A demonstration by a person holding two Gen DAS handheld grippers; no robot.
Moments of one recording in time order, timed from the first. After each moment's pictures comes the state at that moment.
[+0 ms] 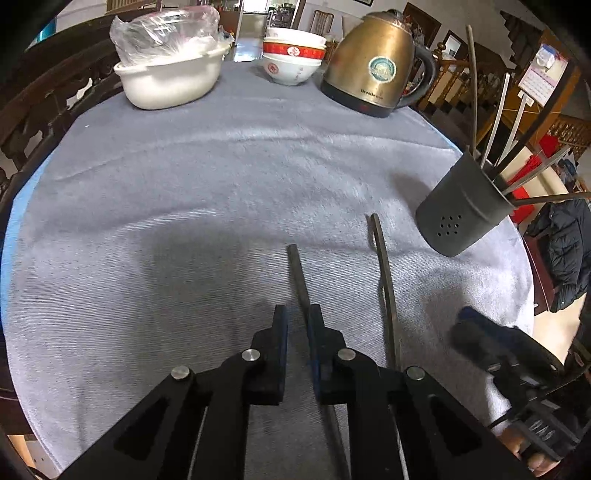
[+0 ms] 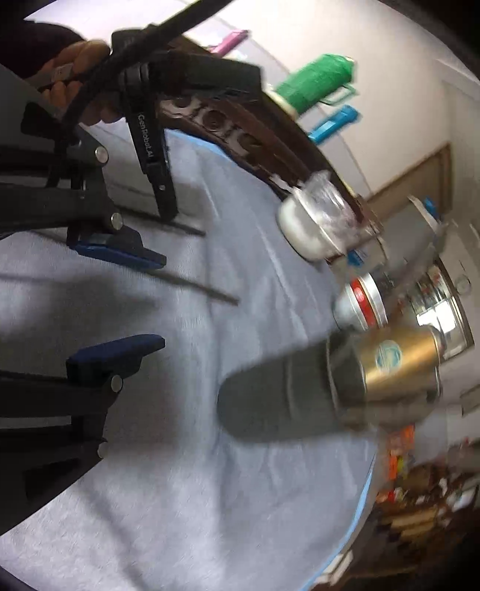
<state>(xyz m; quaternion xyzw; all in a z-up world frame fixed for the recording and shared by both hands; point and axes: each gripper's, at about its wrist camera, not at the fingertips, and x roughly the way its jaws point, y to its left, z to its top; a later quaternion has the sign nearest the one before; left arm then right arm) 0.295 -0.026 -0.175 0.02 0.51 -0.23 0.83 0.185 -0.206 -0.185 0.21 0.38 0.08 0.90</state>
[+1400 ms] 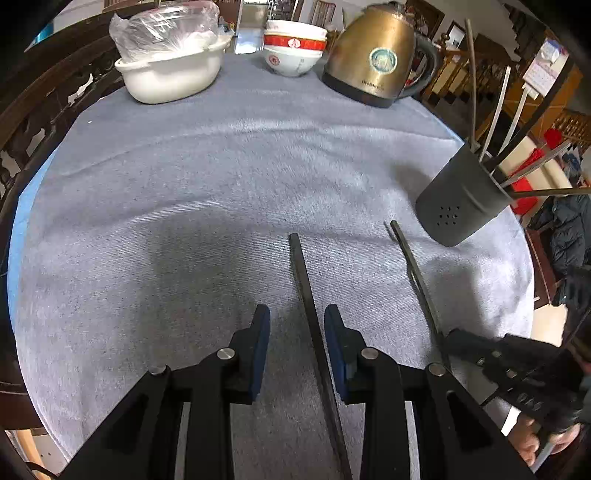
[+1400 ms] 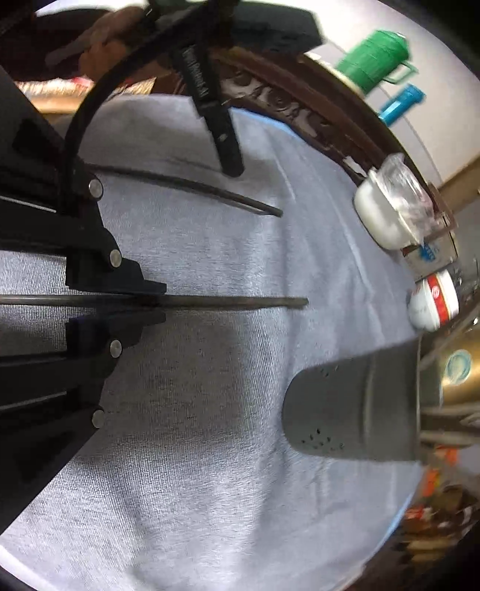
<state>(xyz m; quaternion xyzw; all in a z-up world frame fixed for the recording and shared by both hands) 0.294 -0.034 -0.169 0.04 0.53 -0.22 0.82 0.188 -0.226 -0.199 0.21 0.51 0.09 0.83</state>
